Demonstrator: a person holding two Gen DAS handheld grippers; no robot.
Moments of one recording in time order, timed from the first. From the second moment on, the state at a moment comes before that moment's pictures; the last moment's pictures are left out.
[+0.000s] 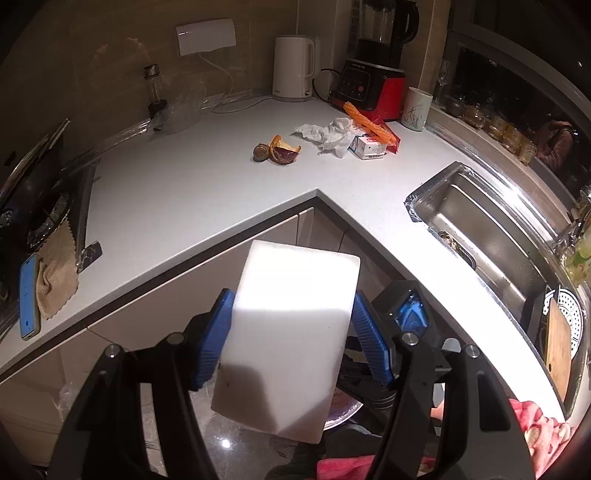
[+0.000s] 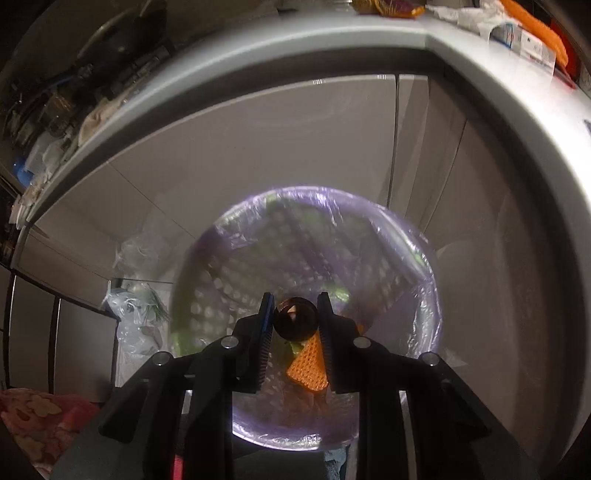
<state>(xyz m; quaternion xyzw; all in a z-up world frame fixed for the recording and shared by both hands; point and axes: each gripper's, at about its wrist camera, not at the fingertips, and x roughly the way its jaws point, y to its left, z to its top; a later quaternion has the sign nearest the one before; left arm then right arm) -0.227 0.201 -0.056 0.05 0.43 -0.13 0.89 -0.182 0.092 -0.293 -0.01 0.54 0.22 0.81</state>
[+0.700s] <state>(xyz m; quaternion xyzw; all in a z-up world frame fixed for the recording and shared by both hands) -0.203 0.189 -0.119 0.07 0.46 -0.14 0.87 -0.230 0.025 -0.147 0.01 0.44 0.16 0.88</state>
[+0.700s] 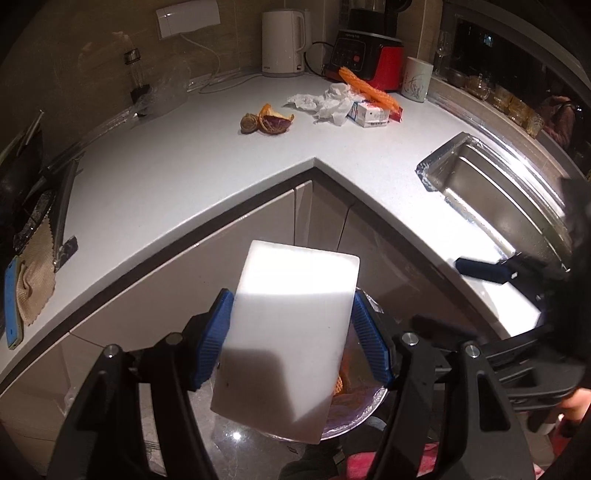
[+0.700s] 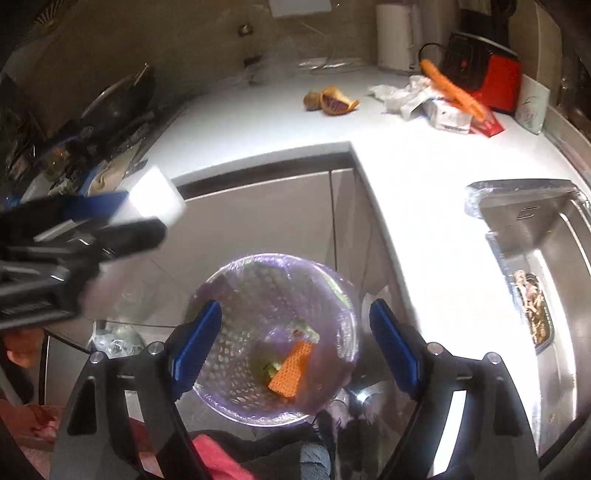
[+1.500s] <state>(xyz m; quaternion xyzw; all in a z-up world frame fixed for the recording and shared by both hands) -0.181 0.167 -0.236 0.08 0.56 -0.14 0.81 -0.239 -0.008 -0.089 0.01 0.40 0.15 0.90</state>
